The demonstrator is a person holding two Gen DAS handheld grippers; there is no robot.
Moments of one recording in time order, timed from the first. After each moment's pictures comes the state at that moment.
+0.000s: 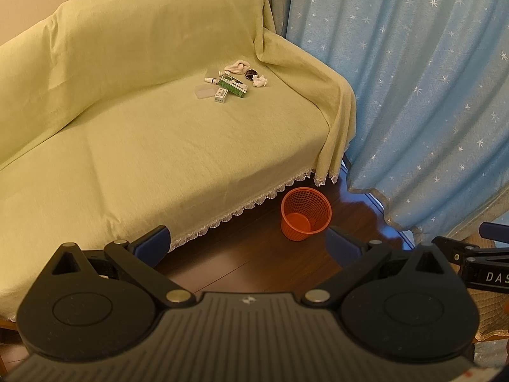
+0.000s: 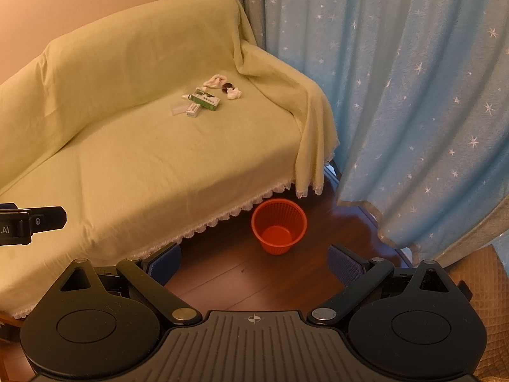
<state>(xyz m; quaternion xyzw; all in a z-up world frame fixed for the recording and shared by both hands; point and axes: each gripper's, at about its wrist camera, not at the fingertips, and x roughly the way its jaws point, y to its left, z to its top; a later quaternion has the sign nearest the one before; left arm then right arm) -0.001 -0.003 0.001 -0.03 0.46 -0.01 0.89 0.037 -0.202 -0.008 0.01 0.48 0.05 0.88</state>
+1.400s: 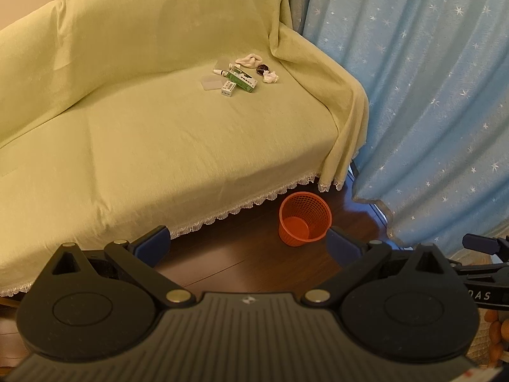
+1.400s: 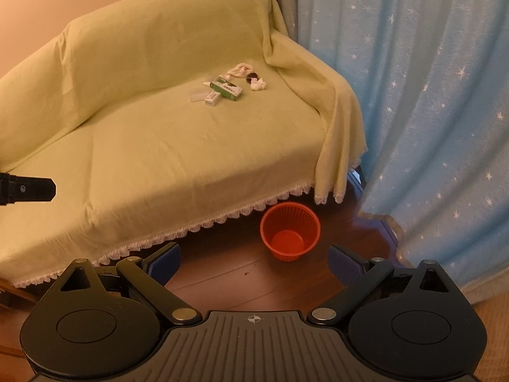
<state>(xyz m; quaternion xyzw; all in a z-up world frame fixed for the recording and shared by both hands) 0.039 -0.030 -0.014 -0.06 0.48 0.03 0.88 0.100 -0.249 -0.065 -0.01 0.49 0.13 0.86</state>
